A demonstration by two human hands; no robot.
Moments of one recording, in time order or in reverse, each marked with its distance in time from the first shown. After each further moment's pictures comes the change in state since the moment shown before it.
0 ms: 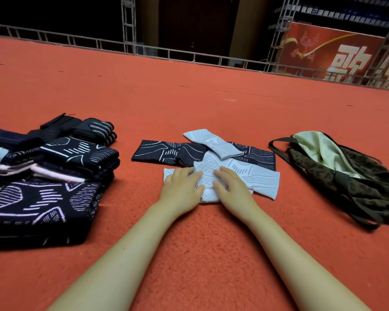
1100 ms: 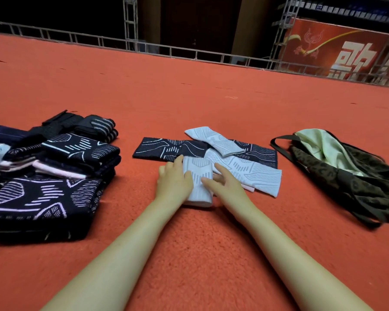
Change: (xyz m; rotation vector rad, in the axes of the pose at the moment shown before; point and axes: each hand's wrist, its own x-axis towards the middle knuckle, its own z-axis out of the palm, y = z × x) left_hand 0.008 -0.005 -0.007 -0.342 0.137 -0.295; right_hand -0.012 -0.029 -0.001 0.571 -0.117 0.218
